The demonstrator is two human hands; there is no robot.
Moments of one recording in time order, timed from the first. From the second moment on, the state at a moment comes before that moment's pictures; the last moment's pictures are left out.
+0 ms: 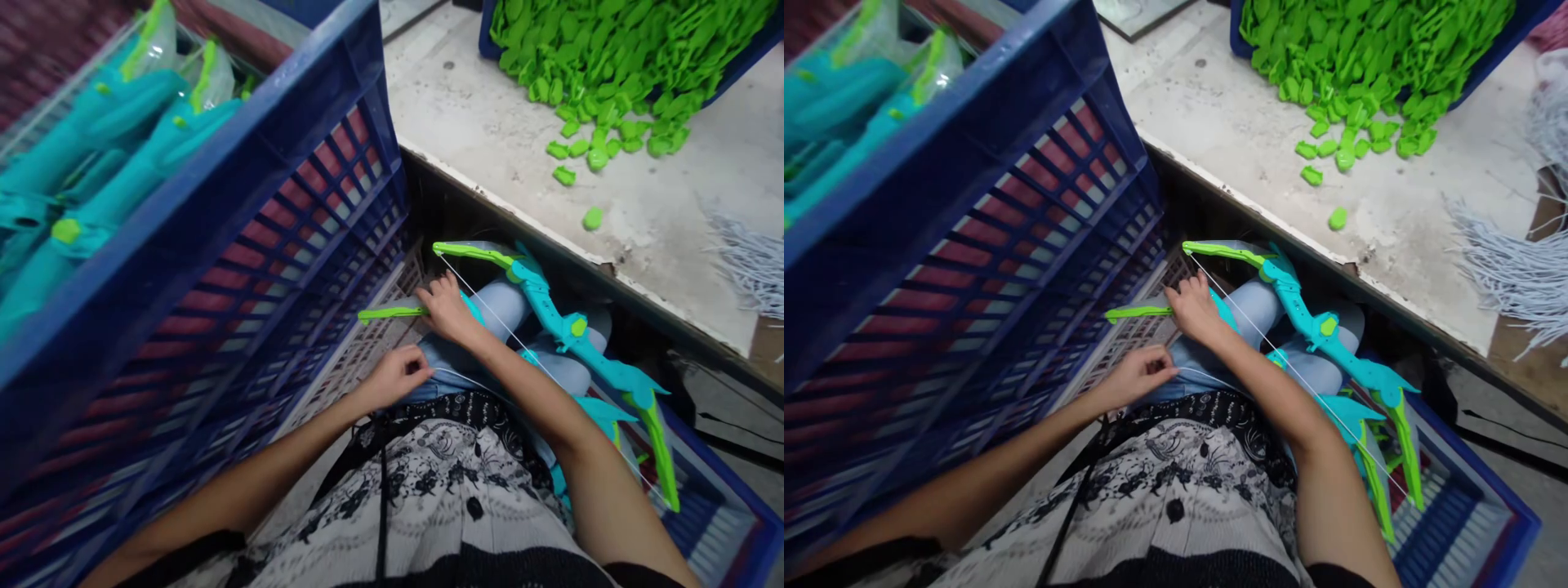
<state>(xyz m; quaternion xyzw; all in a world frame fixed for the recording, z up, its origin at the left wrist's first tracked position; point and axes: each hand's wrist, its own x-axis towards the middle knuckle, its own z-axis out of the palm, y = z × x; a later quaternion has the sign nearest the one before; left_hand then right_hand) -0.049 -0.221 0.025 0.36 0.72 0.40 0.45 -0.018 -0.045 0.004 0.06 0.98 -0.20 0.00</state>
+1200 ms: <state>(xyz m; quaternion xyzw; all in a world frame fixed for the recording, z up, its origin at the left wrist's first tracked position) -0.097 -0.153 0.095 0.20 0.66 0.67 0.28 0.025 -0.013 -0.005 0.18 0.52 -0.84 0.01</state>
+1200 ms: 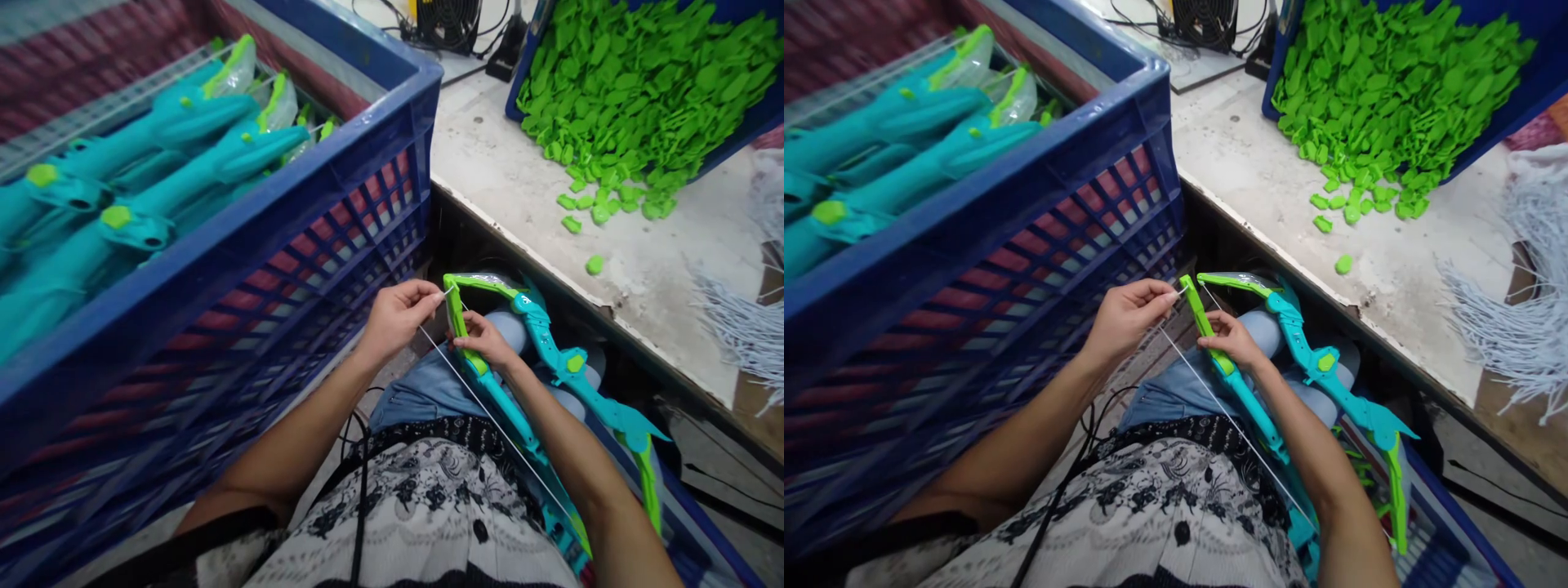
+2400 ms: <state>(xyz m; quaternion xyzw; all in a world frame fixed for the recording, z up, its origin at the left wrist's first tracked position) -0.114 -0.147 0.095 0.18 0.58 0.68 0.40 -0.018 -0.006 0.088 0.02 0.85 -0.44 -0.28</state>
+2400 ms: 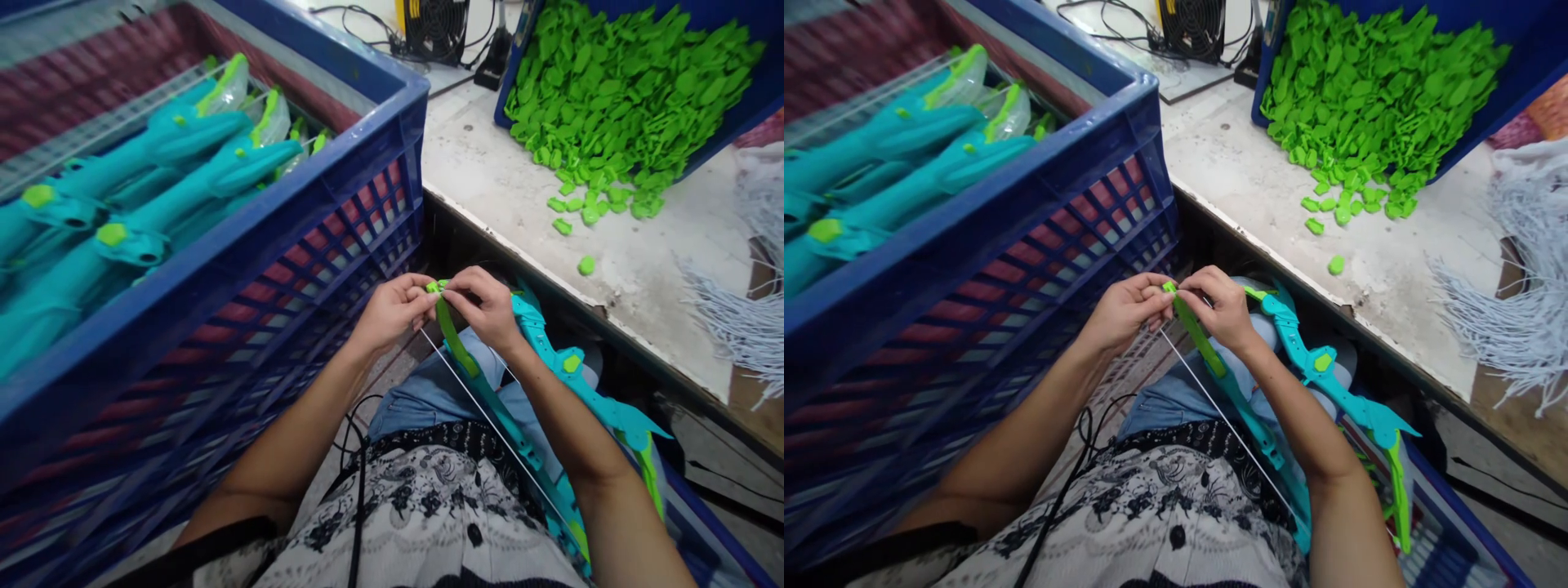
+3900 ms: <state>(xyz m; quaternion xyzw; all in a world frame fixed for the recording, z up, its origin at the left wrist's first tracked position) -0.108 -0.085 0.143 0.13 0.58 0.69 0.42 -0.027 -0.006 0.101 0.14 0.72 -0.51 -0.45</state>
